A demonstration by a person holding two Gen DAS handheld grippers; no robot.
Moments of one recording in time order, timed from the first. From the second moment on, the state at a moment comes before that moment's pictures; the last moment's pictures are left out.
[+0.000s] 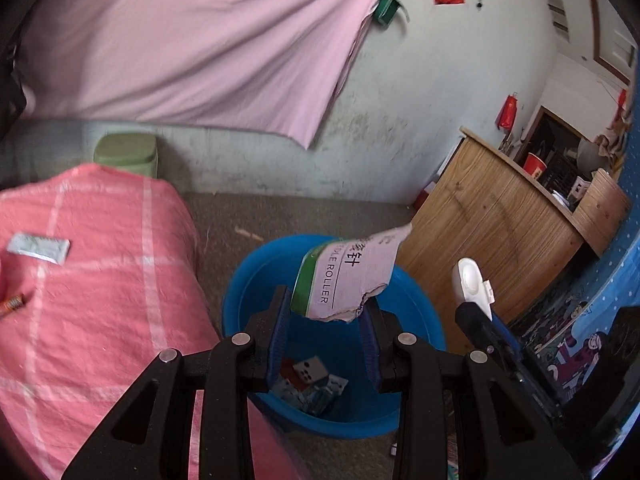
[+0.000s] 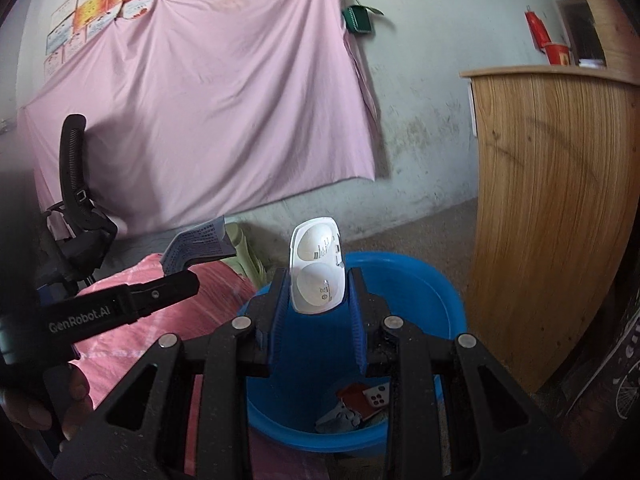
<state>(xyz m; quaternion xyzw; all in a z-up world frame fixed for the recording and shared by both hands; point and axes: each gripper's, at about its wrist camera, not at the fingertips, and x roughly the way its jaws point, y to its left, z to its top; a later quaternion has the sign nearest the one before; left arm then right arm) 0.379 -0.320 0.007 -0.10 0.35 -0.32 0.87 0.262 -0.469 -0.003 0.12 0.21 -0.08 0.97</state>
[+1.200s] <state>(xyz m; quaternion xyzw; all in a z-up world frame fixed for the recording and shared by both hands) 0.338 -0.189 0.061 -0.11 0.20 -0.20 0.95 0.244 -0.436 0.058 0.08 0.14 -0.07 0.98</state>
